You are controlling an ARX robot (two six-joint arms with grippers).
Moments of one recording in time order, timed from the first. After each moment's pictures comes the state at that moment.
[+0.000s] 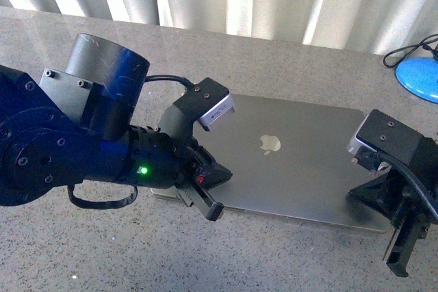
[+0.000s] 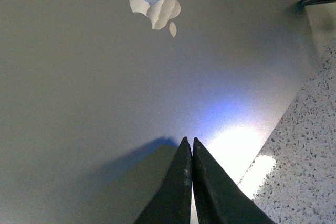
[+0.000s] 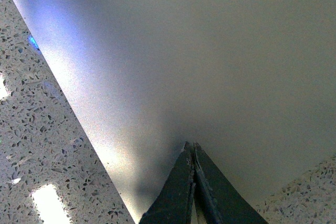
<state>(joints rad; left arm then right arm) -0.39 2.23 0.88 0.53 0.58 0.30 0.07 2.02 0.59 0.41 -0.40 -0.76</state>
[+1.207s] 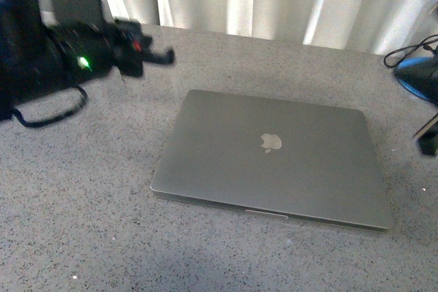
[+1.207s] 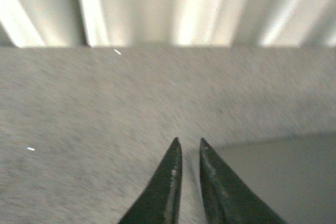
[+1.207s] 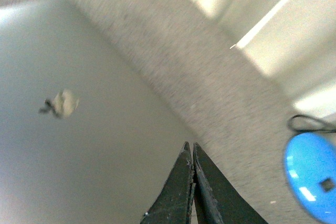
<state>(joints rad) -0.25 2.07 0.80 1.00 0.11 -0.02 0.04 1.65 0.56 0.58 -0.34 -0.59</state>
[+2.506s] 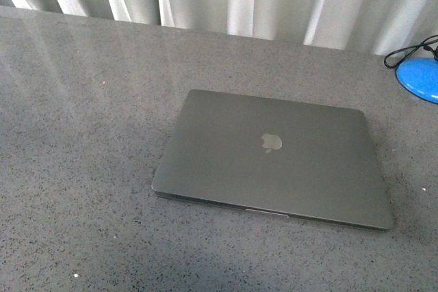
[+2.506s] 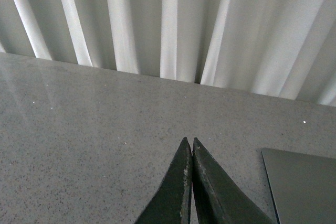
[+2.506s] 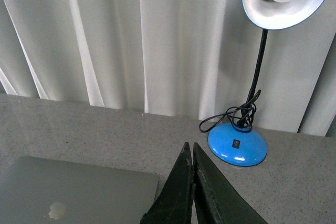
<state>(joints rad) 0.00 1.07 0.05 0.99 0.00 -0.01 0.00 0.80 0.03 0.76 0.00 -0.02</state>
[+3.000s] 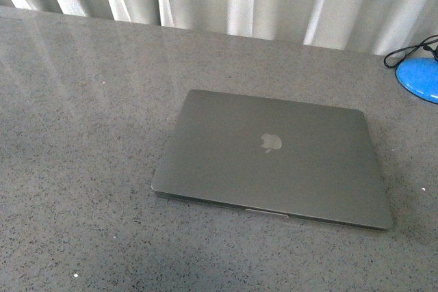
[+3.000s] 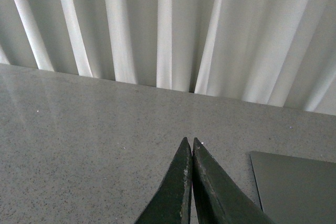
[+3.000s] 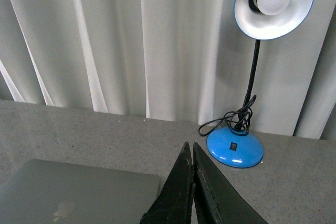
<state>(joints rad) 0.00 0.62 0.02 0.61 0.00 -0.01 0.00 0.46 0.02 0.46 0.00 -0.01</state>
